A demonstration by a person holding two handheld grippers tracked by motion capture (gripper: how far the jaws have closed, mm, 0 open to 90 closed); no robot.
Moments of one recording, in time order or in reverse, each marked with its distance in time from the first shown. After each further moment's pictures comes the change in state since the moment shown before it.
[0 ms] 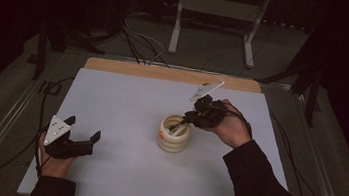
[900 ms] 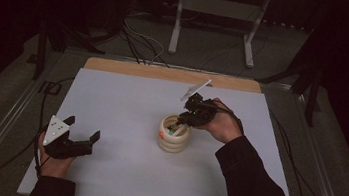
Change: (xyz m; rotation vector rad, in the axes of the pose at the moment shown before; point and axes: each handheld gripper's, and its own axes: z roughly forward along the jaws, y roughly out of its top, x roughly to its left) left arm 0.001 0.000 -0.001 -0.006 0.002 -0.005; right arm -0.004 0.010 0.028 0.087 0.028 0.002
